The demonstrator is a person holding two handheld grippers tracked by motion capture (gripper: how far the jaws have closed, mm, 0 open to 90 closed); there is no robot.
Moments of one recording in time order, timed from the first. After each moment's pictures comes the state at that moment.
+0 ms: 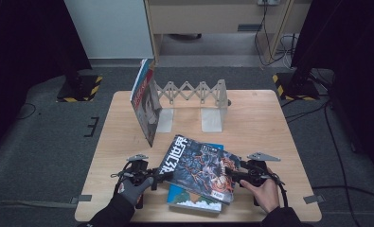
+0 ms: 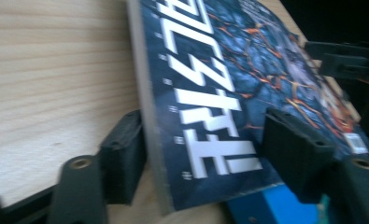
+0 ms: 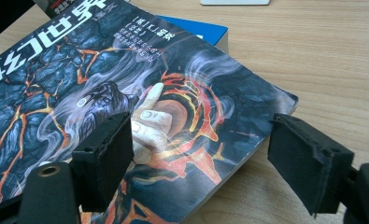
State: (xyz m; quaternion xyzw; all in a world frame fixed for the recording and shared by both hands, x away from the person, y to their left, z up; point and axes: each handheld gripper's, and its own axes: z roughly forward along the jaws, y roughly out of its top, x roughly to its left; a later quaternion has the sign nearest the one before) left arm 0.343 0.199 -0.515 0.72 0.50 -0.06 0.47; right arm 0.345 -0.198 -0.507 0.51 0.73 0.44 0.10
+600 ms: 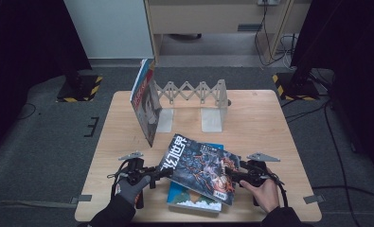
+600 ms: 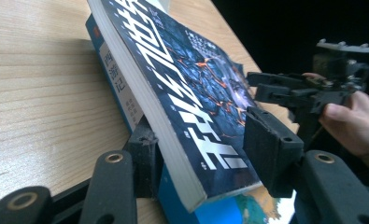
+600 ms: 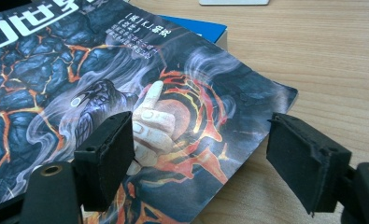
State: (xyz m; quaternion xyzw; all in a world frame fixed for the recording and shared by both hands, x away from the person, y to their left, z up) left arm 0.335 0.200 -0.491 0.69 0.49 -0.08 0.53; right arm 0.345 -0.198 -0.509 0.51 0.73 0.44 0.11
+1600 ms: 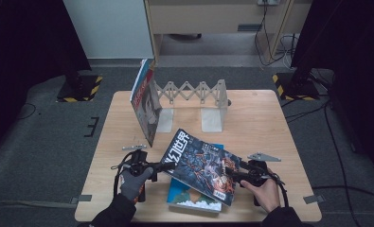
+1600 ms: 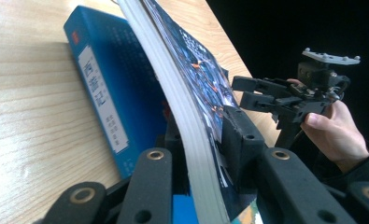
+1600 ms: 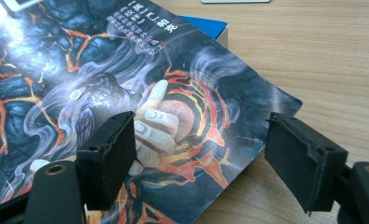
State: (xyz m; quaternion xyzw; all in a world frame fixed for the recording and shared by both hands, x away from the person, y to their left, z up) left arm 0.354 0.194 -0.475 0.69 0.49 -0.13 0.53; right arm 0.346 -0.201 -0.510 0.51 0.73 0.44 0.10
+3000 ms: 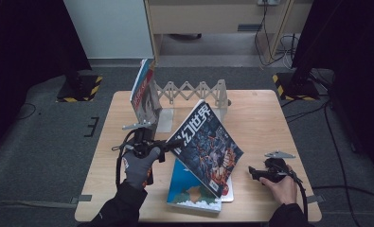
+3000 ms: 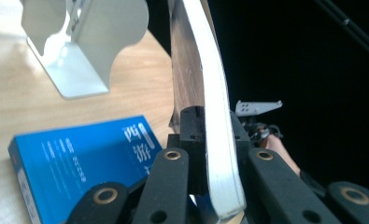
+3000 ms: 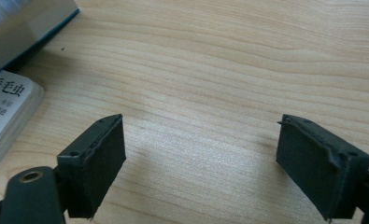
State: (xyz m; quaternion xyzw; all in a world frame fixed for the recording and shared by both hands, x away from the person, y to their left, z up) left arm 0.360 0.163 -0.368 0.69 0.44 -0.06 0.58; right arm 0.361 -0.264 -0.525 0.55 0.75 0.31 0.18
